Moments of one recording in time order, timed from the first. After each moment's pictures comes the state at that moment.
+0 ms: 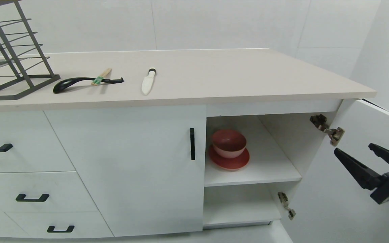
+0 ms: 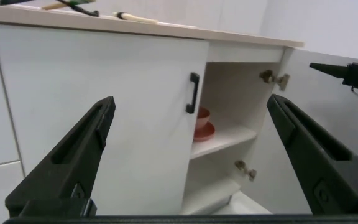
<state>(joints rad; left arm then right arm) -0.04 0.08 0.00 -0.43 -0.46 -0.27 0.25 1.24 0.00 -1.26 0.00 0.10</state>
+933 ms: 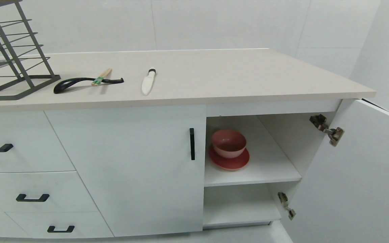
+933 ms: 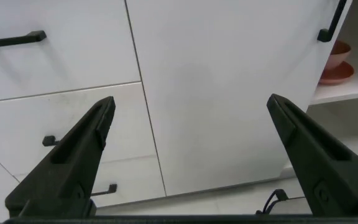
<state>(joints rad) 0.00 0.00 0.00 -0.05 -0.08 0.08 0.06 0.30 -0.02 -0.33 0.00 0.05</state>
